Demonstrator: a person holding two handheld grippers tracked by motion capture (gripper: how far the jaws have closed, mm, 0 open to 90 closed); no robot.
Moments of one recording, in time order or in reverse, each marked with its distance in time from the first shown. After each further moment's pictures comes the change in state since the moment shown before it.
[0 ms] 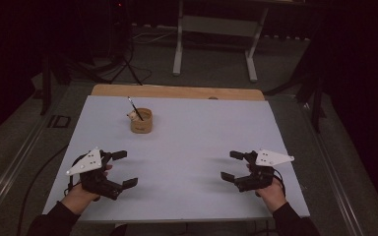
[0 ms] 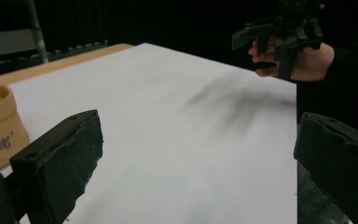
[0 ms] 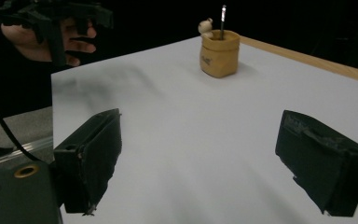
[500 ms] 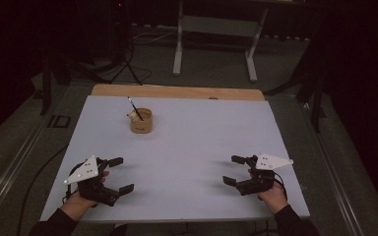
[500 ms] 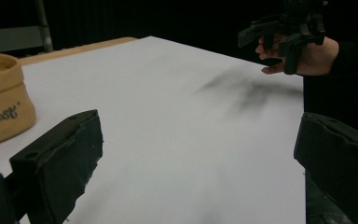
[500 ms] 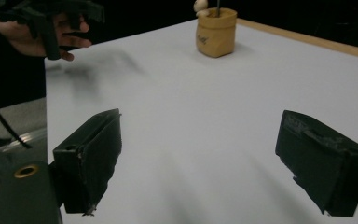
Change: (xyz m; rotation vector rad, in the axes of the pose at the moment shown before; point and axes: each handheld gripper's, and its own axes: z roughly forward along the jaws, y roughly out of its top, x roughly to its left) left arm 0.000 -0.030 -0.006 -0.019 0.014 -0.008; right arm -0.004 -0.019 -0.002 0.045 -0.001 0.002
